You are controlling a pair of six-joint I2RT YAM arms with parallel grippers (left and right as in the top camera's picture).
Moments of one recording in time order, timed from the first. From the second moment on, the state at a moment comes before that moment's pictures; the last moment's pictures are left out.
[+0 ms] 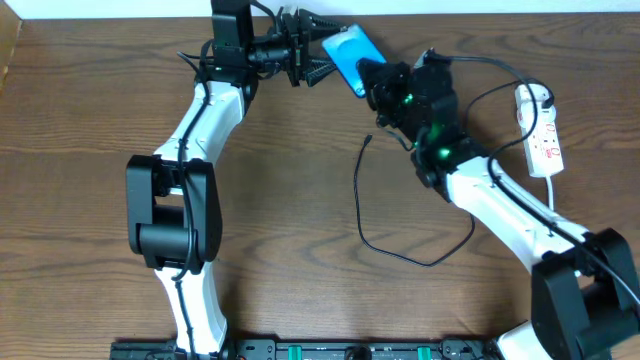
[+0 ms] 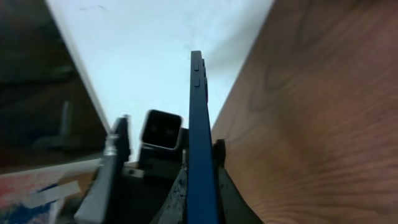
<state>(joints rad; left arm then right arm) -0.14 2.10 1.61 0.16 1.18 -1.59 0.46 1.69 1.10 0.34 -0.10 1.51</state>
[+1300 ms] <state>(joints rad) -0.15 2.10 1.61 0.28 1.18 -1.69 0.47 1.70 1.11 0.39 -0.14 1.66</state>
